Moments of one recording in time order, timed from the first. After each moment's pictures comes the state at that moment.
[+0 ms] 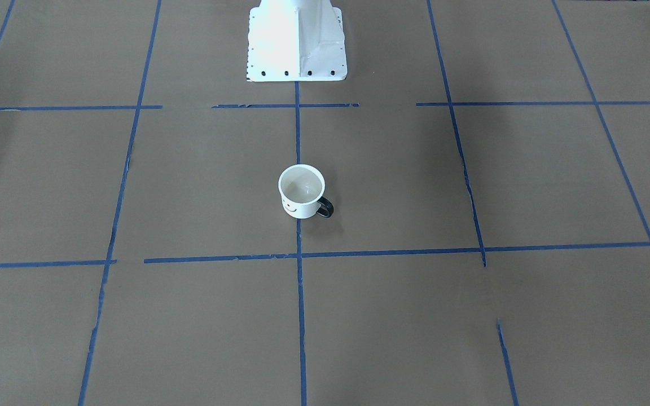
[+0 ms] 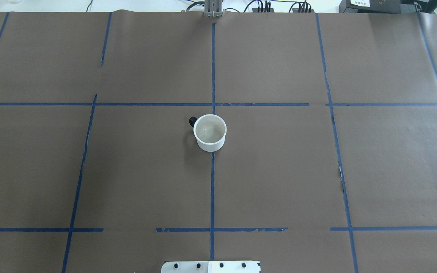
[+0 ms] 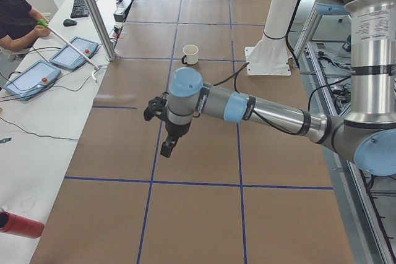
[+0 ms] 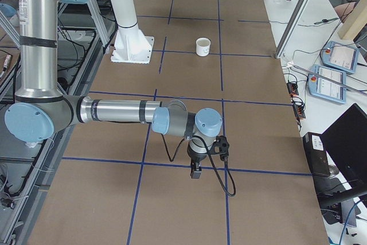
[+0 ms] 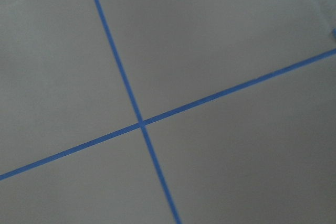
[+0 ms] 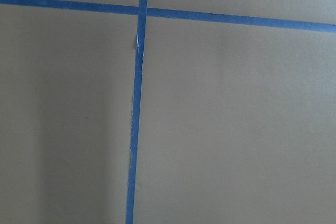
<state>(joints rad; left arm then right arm) -1.64 -1.41 -1.86 -1.66 -2.30 0.26 1.57 -1.64 1.66 -1.72 2.28 -0.15</state>
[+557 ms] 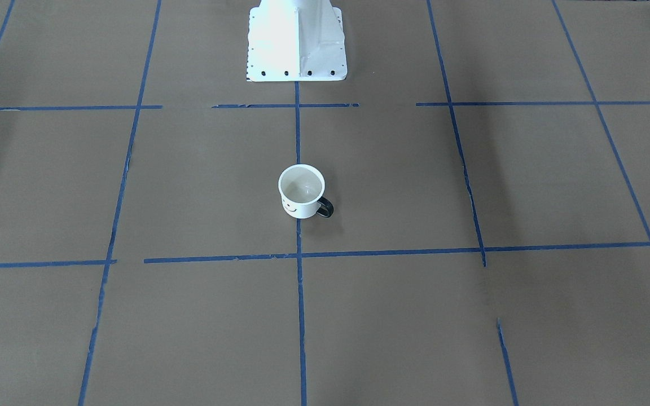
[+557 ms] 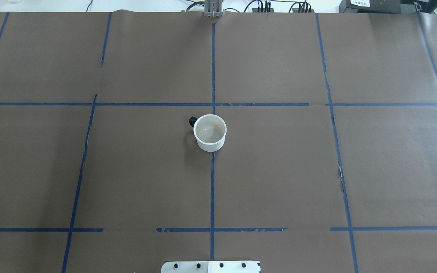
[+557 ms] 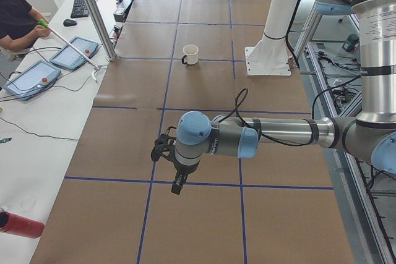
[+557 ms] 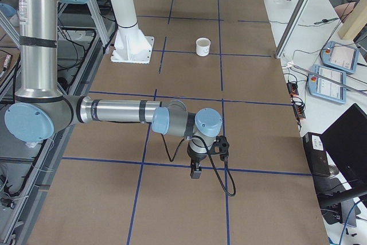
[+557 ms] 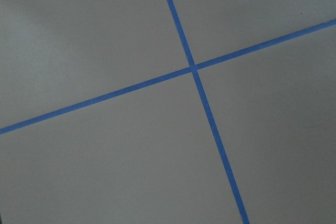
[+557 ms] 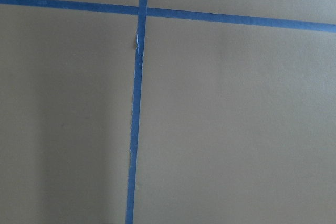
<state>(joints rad) -1.67 -1.40 -1.74 -1.68 -2.33 0.21 1.57 -1.64 1.66 -1.72 2.28 -0.15</state>
